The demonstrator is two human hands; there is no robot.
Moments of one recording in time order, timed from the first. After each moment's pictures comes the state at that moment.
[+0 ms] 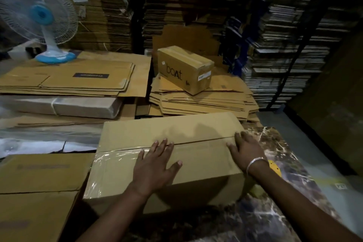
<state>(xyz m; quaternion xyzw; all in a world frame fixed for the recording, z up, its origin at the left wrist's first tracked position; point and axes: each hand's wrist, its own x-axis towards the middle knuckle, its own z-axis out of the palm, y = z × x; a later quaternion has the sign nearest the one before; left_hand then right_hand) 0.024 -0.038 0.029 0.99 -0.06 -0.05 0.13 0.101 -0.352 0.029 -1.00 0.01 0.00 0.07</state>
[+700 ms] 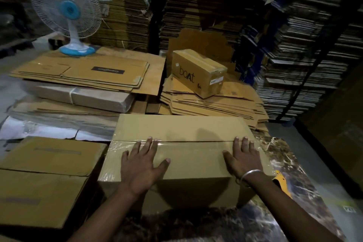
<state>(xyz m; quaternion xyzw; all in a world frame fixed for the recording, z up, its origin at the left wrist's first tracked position) -0.012 0.002 0.035 0.99 0.07 -0.02 0.12 0.078 -0.311 0.040 -0.99 0.00 0.10 0.06</state>
